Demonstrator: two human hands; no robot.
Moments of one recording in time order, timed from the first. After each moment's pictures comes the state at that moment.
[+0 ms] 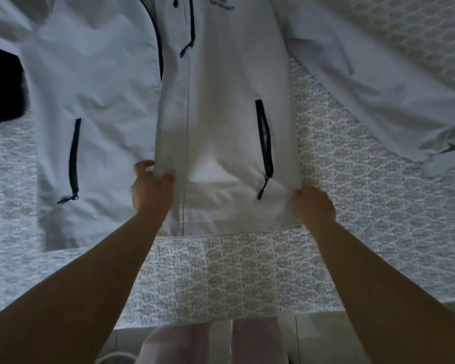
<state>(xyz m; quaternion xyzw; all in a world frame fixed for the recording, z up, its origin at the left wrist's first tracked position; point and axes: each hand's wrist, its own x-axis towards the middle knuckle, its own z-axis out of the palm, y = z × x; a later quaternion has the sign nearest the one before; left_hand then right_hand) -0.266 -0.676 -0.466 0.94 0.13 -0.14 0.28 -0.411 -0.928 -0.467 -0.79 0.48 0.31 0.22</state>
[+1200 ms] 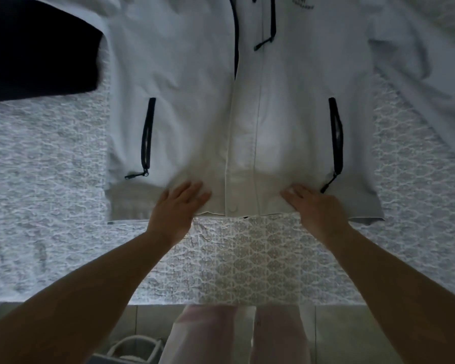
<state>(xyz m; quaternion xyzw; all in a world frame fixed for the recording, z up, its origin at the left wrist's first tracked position) -0.285 -0.524 -0.469 0.89 -0.36 -0.27 -0.04 -0.401 -0.816 -0.450 -0.97 0.00 0.23 0.00</state>
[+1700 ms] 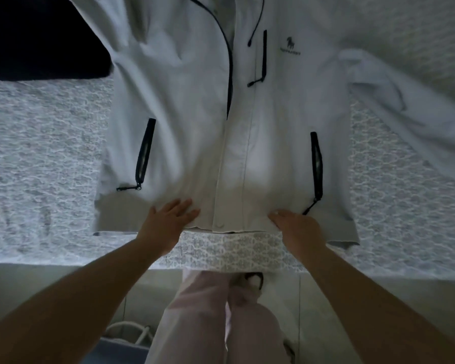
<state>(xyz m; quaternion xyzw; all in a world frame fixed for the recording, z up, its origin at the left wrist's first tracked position) -0.361 -0.486 -0.440 0.86 -0.34 -0.36 -0.12 -0.482 -0.770 -0.425 -0.95 0.04 0.30 0.06</state>
